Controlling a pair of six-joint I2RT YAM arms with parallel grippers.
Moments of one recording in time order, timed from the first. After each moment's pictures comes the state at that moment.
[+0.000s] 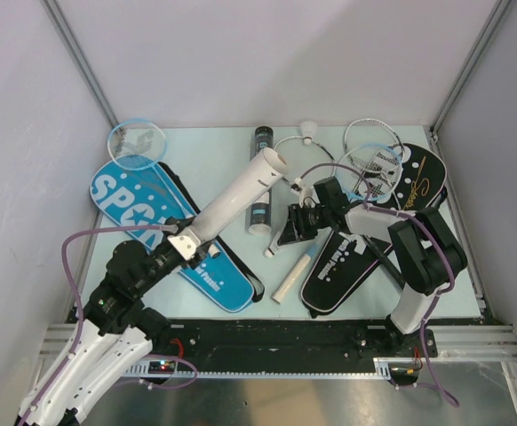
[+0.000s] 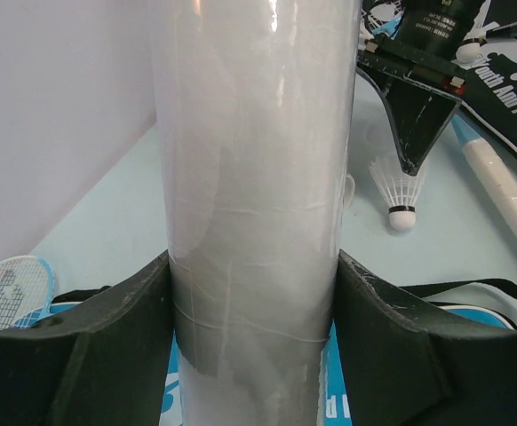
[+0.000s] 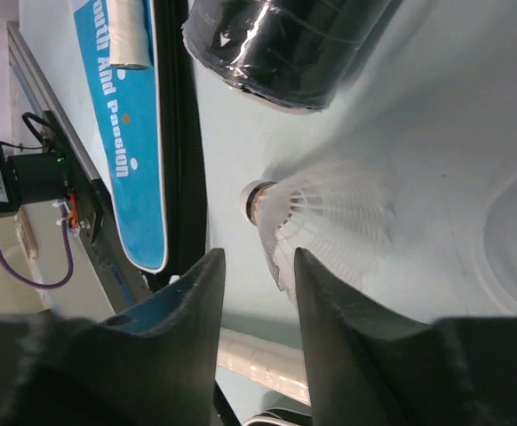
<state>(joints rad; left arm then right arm) -0.56 0.38 0.58 -0.32 0.17 0.42 0.49 1.75 0.95 -0.06 -0.72 0.35</state>
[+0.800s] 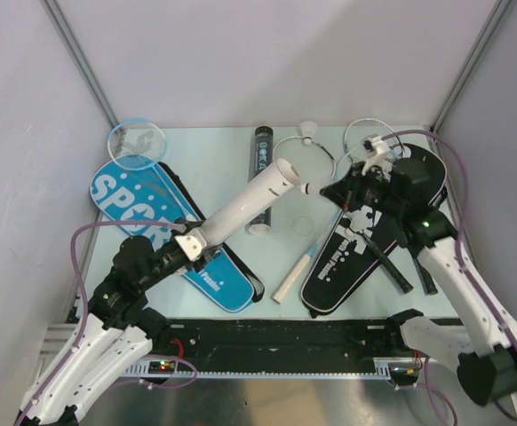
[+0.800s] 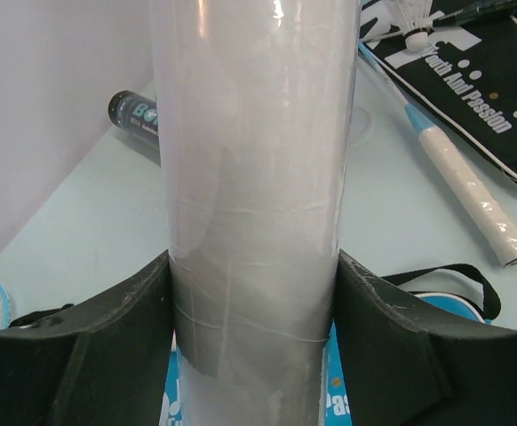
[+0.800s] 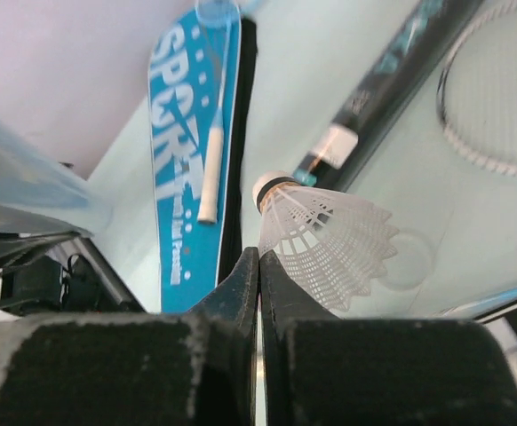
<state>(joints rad) -0.56 0.43 0.58 -0.32 0.27 0.41 0.34 1.07 1.01 -0.27 -0.51 0.37</state>
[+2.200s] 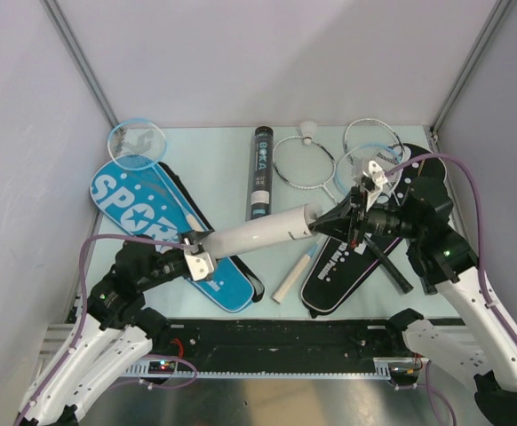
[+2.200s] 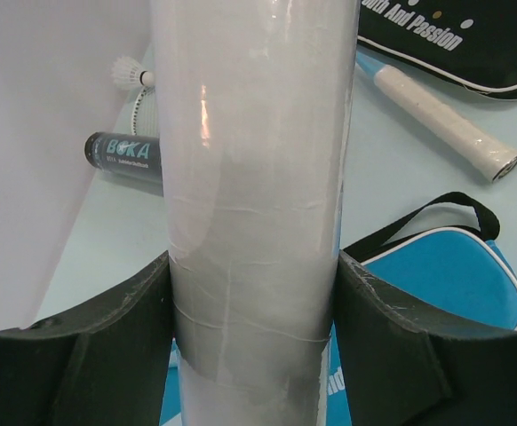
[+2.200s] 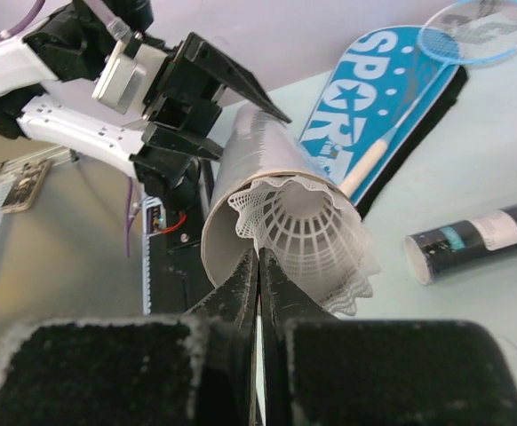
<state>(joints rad) -0.56 0.44 0.61 -0.48 0.42 0.71 0.47 0.82 1.04 -0.29 -0.87 0.14</state>
